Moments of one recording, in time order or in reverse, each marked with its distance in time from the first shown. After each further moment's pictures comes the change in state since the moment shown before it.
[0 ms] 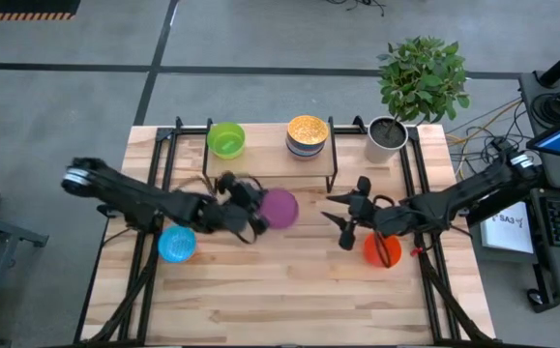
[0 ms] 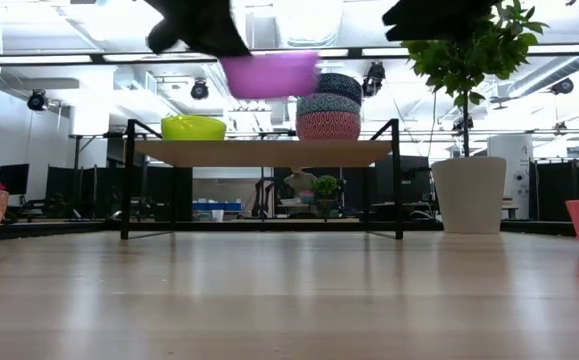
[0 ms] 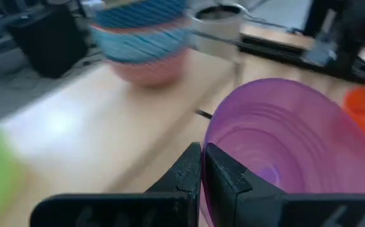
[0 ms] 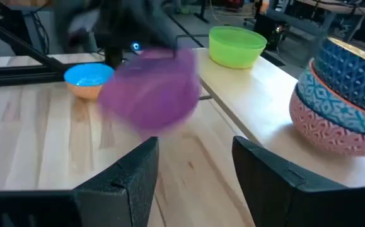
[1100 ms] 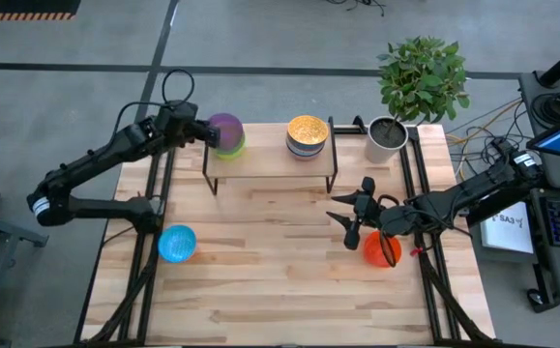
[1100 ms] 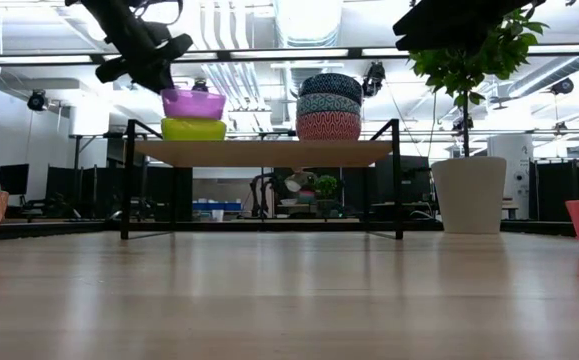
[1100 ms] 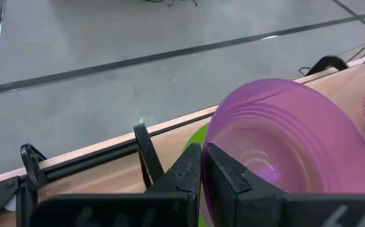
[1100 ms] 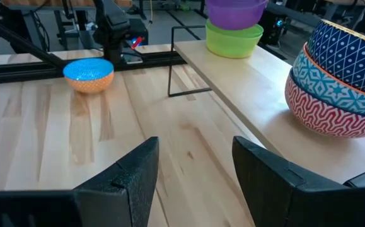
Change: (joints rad) left arm 0.869 -0.363 0.000 -0.362 0.480 0.058; right arm 0.007 -0.053 -0.056 -0.013 0.000 0.039
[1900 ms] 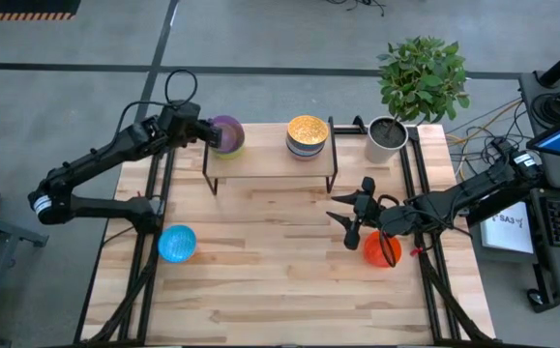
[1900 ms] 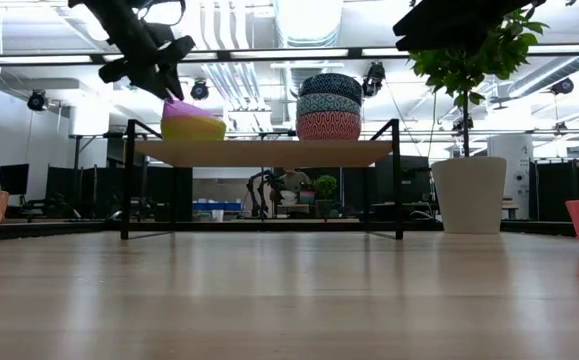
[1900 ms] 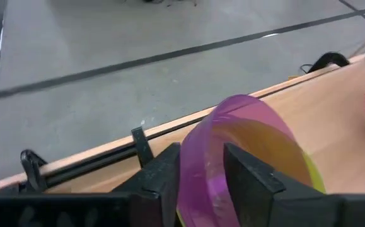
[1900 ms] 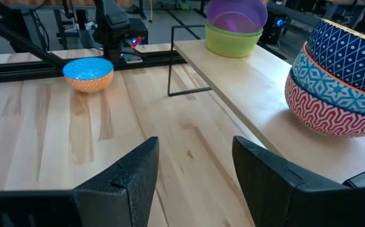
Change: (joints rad) left arm -0.010 0.018 0.000 0.014 -0.009 0.021; right arm 0.000 0.000 0.000 -0.003 0.000 0.001
